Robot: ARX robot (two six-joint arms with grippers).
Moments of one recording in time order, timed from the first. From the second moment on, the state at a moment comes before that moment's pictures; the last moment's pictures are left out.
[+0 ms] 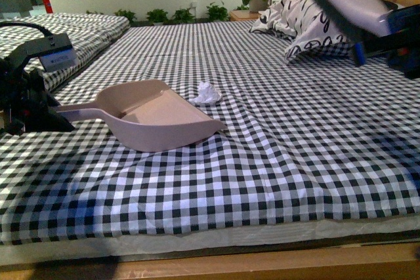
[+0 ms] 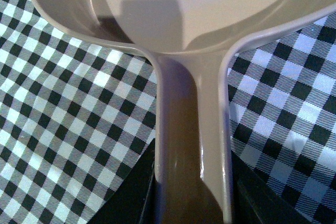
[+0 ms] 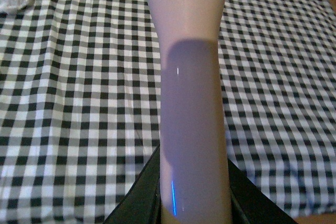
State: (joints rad) left arm 0.09 2.15 1.77 -0.65 0.51 1.12; right arm 0.38 1.46 1.02 -0.06 0.34 -0.06
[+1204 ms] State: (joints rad) left arm 0.09 2.15 1.77 -0.65 0.51 1.12; right arm 0.41 2.36 1.80 -0.01 0.44 -0.86
